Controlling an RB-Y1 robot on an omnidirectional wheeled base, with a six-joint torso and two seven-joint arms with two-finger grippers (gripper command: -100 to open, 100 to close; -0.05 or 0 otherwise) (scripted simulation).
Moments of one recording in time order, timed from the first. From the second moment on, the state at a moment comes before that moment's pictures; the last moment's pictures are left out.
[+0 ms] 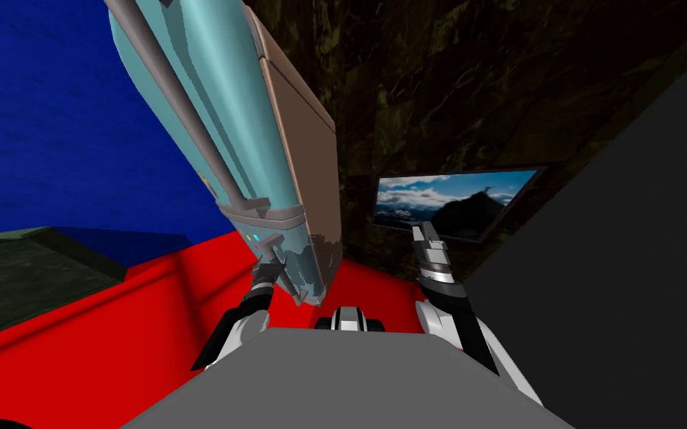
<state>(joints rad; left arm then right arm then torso) 0.52 -0.03 0.24 -2.09 0.78 -0.05 0.30 0.46 0.00 -0.07 -2.27 0.12 -0.55 0.10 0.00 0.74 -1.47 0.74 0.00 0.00</state>
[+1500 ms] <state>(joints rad) 0.52 -0.03 0.44 -2.07 0.84 -0.06 0.35 0.46 0.00 -0.07 -2.27 0.12 -0.55 0.10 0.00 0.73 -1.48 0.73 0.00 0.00</state>
